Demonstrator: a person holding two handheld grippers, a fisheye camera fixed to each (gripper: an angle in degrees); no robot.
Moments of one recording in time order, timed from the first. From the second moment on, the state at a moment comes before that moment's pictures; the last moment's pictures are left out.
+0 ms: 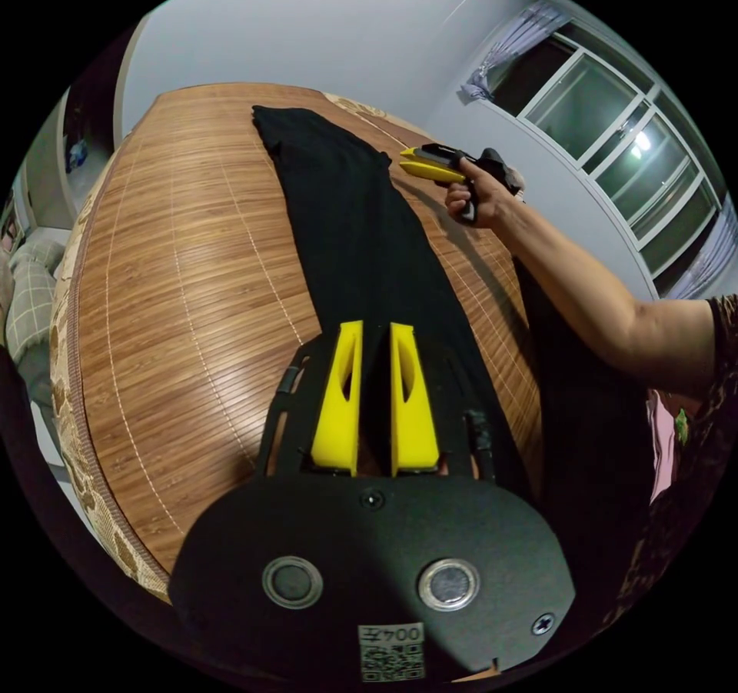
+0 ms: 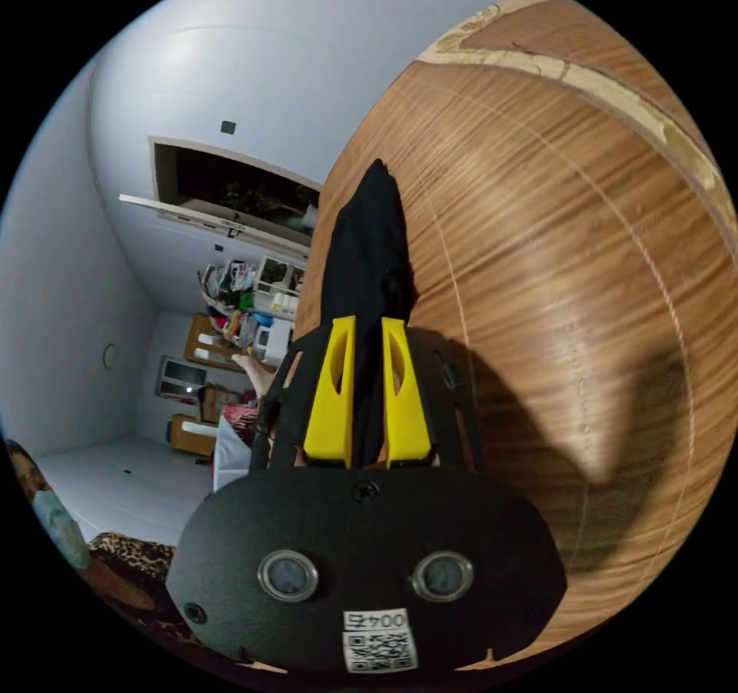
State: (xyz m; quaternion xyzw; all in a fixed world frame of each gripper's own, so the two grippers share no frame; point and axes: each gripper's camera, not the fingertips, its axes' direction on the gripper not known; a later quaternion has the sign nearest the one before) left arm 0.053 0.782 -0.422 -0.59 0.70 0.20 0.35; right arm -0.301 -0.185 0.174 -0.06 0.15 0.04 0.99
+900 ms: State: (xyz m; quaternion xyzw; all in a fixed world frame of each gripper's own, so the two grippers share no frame) left arm 0.146 0.783 -0.396 -0.61 0.64 0.19 0.42; right arm -0.371 -0.006 0.225 -0.16 0.22 -0.08 0.96
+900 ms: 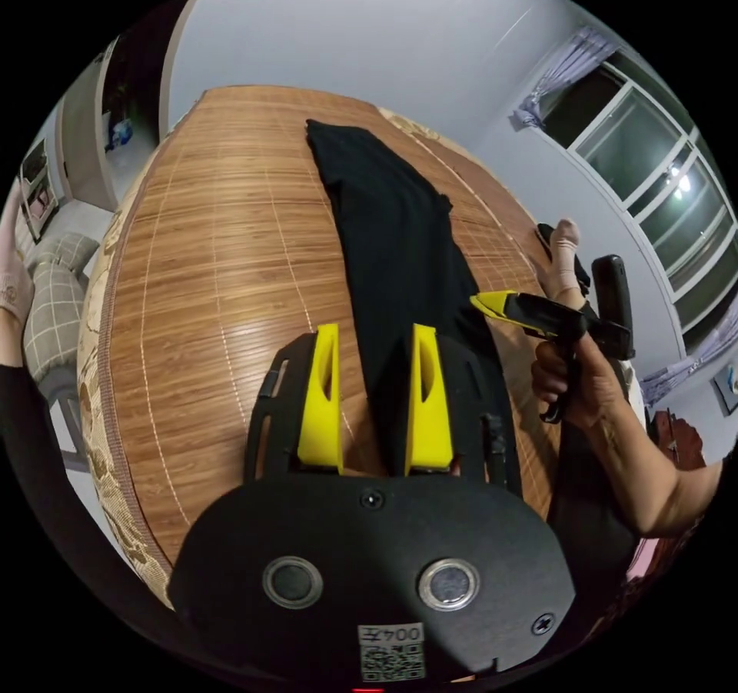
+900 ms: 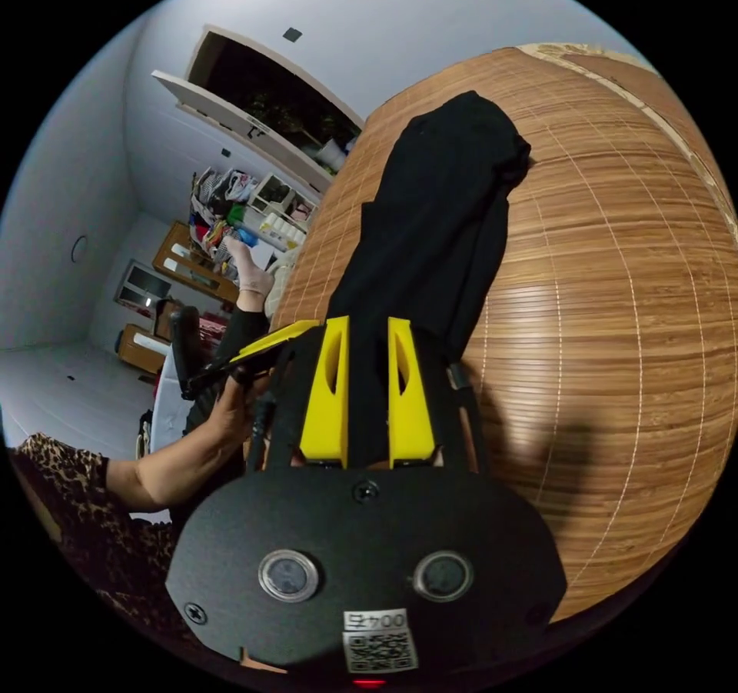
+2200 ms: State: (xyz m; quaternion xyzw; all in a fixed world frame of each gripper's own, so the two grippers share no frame) left arm 0.207 0.735 -0.494 -0.49 0.71 0.29 0.42; right arm -0.331 0.014 0.239 -0.18 0.16 -0.04 0.97
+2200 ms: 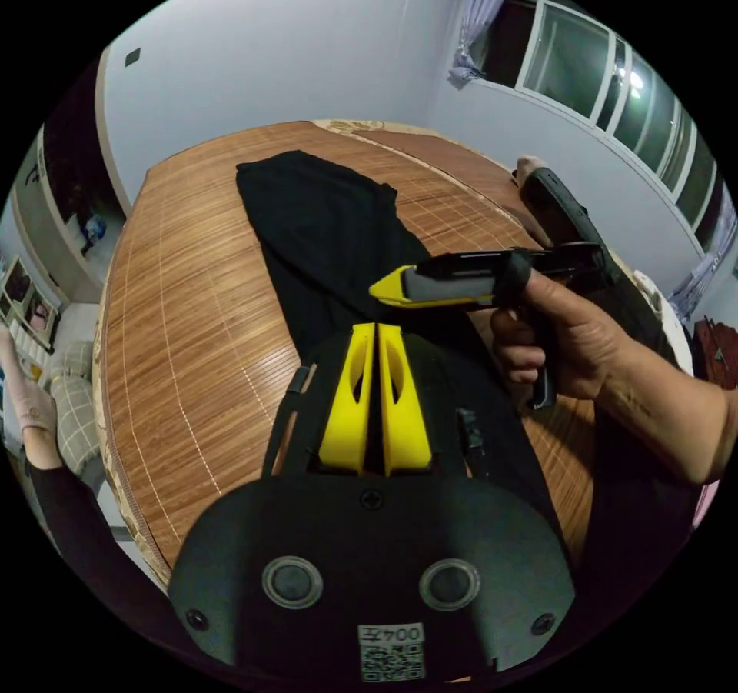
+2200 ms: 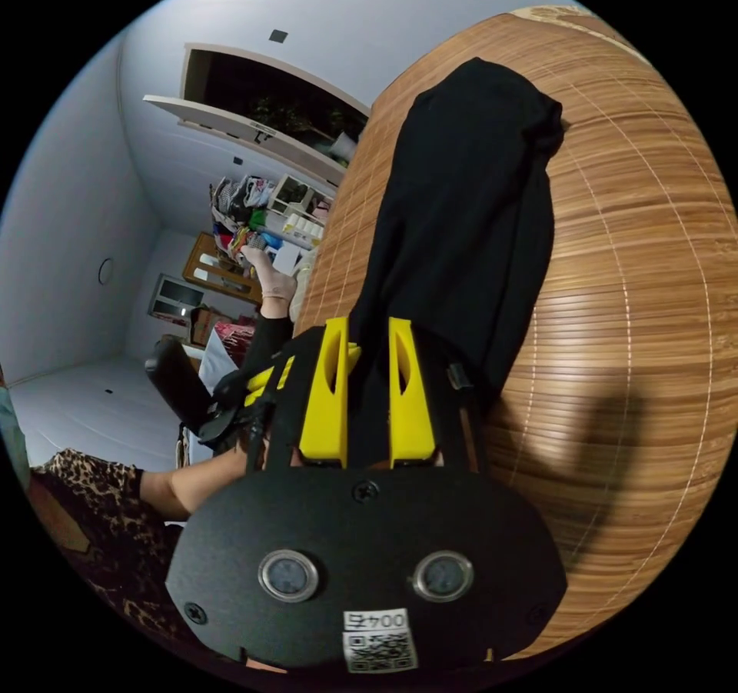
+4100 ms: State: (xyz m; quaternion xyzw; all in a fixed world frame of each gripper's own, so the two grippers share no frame) left arm 0.325 0.804 -0.412 -0.56 0.65 0.29 0.42; right arm -0.341 0.011 0.217 -0.11 0.32 -0.08 0.94
